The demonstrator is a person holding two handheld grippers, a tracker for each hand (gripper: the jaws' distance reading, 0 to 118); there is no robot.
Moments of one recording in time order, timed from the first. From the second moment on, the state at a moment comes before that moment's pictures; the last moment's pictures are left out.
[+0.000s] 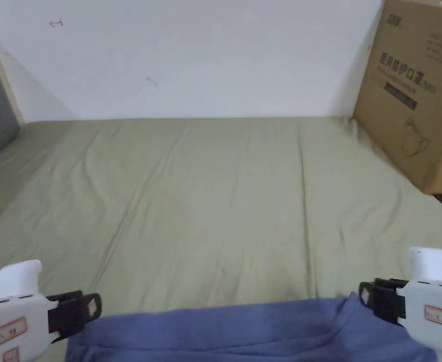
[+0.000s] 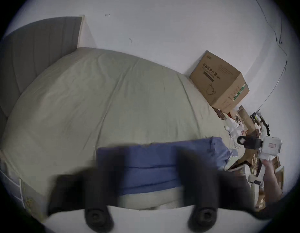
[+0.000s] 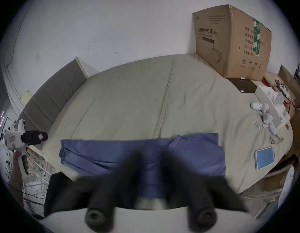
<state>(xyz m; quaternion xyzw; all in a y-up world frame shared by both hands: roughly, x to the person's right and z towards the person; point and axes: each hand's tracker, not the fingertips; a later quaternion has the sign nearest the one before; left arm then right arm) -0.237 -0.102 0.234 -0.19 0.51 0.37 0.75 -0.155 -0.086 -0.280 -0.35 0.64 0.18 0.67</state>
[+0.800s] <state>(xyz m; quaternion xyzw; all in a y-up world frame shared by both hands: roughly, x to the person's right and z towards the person) -0.298 -0.280 0.344 0.05 0.24 0.65 0.72 -0.170 -0.111 -0.272 -0.40 0.61 0.23 0.64</state>
